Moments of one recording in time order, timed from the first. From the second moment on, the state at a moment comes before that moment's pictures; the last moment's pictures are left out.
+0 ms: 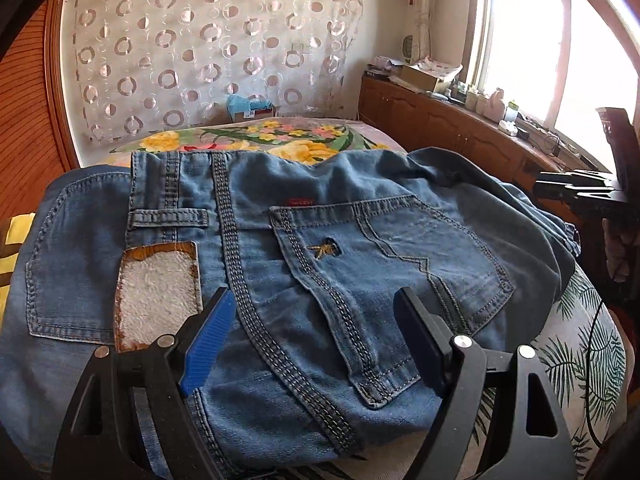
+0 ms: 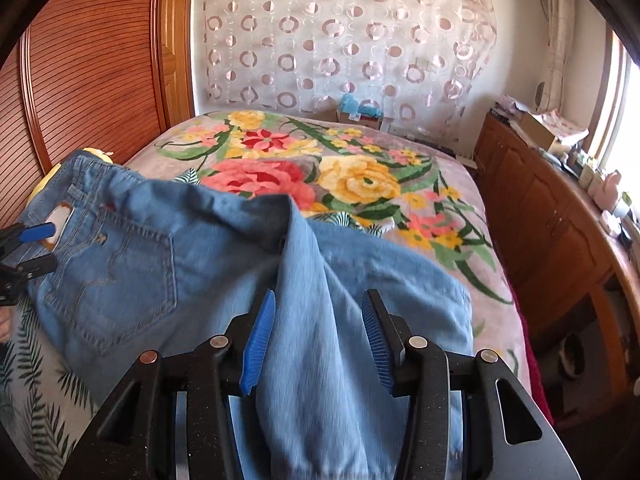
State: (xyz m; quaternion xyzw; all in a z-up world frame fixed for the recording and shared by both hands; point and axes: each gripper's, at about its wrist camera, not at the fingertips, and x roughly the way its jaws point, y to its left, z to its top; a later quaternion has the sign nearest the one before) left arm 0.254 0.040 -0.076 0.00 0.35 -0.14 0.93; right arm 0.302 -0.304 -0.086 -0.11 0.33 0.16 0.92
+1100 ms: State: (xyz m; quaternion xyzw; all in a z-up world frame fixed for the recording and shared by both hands) left arm 0.269 0.030 -0.094 0.01 0.41 -0.13 0.90; right arm 0.253 -0.327 -0.093 -0.08 0.39 0.14 0.91
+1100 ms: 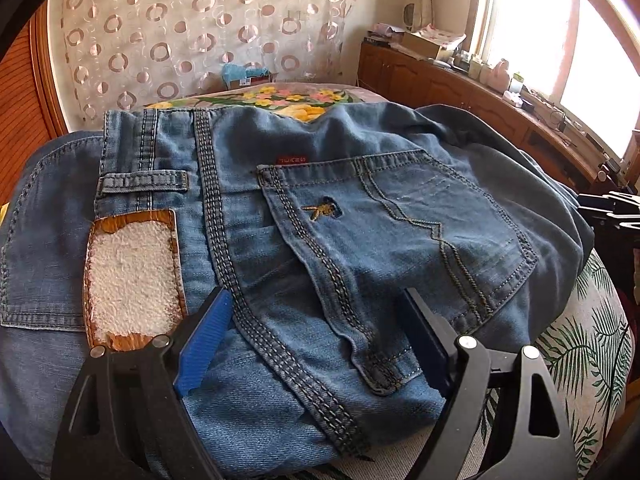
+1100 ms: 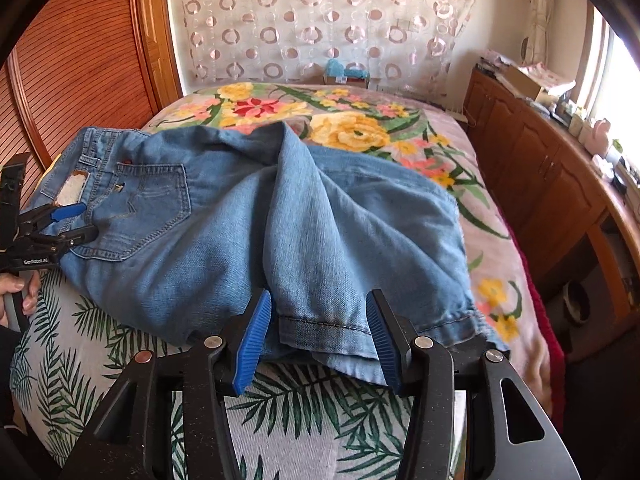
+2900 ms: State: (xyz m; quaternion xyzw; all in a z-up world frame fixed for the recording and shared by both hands) left arm 0.272 0.028 -0.093 0.02 0.41 -0.13 0.90; right arm 0.397 -0.368 -0.073 -0.06 0.36 0.01 0.93
